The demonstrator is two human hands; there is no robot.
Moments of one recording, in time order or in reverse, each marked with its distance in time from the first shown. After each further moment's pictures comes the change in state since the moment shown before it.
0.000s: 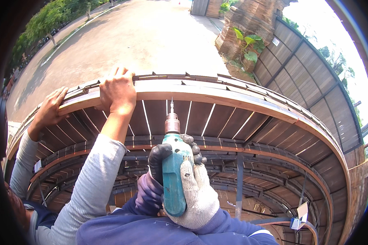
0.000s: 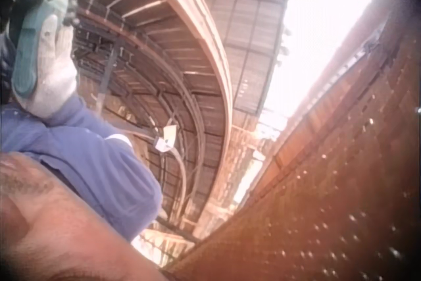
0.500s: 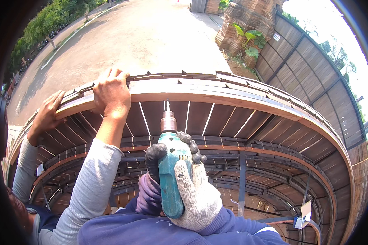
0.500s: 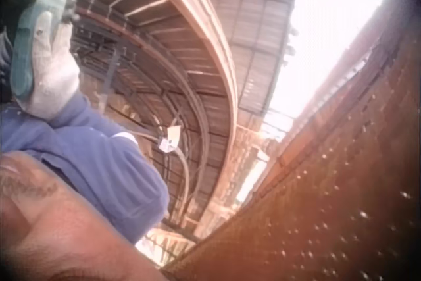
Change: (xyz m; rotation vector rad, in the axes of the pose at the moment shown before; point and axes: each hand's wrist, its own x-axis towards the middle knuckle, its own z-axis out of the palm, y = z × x) left_hand 0.048 0.120 -0.020 0.926 0.315 0.587; right_hand 0.019 0.016 -0.008 -0.021 -0.074 -0.091
